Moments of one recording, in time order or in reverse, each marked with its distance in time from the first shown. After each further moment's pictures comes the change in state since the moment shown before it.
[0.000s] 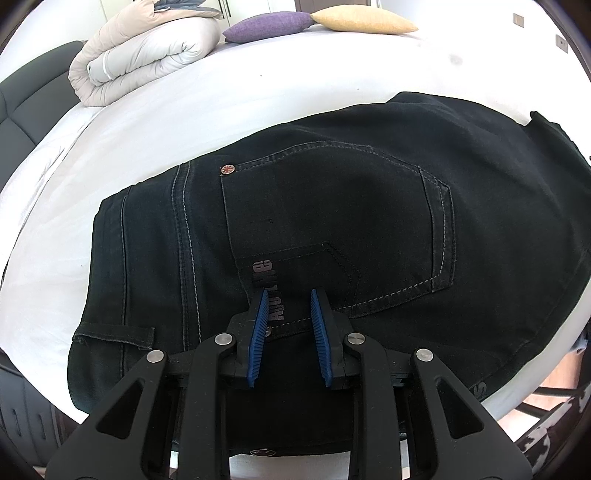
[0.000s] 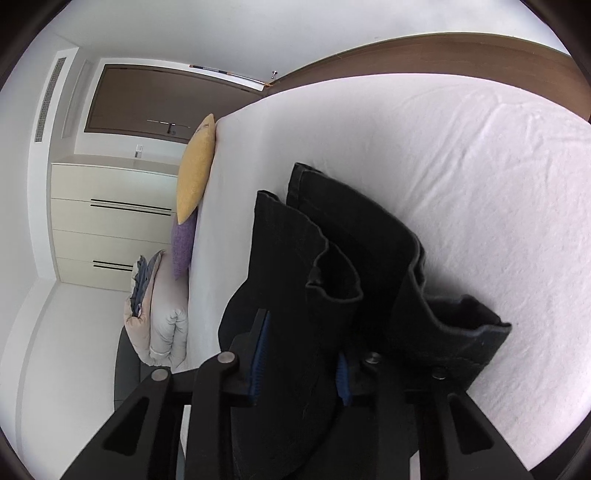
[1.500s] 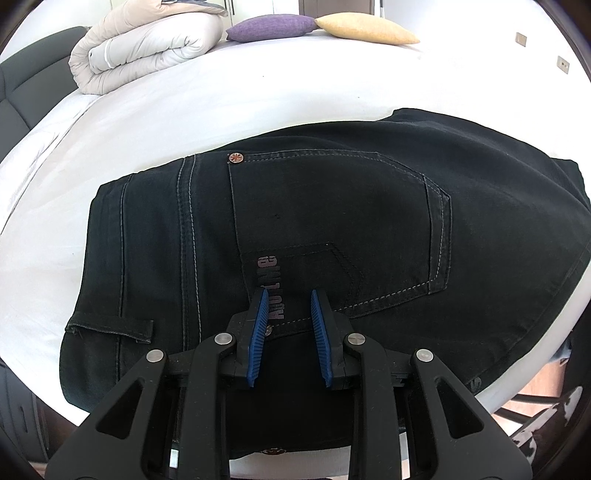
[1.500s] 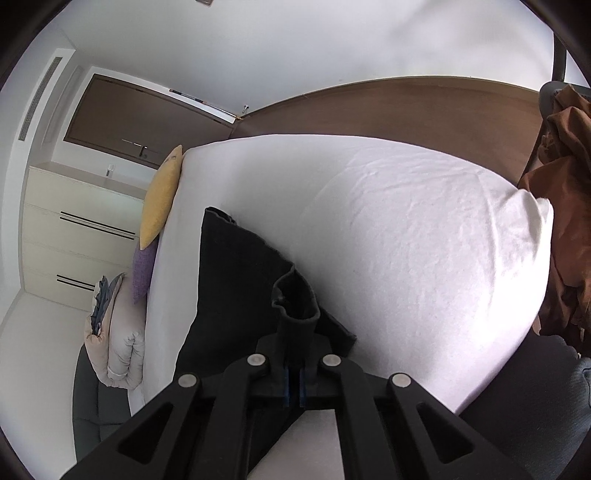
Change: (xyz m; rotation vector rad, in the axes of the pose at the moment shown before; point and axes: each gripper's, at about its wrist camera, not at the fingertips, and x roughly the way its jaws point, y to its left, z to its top) left arm -0.003 0.034 -0.003 -0.049 -0.011 -0.068; right arm -0.062 -0.037 -0.003 -0.044 -0.140 -0.172
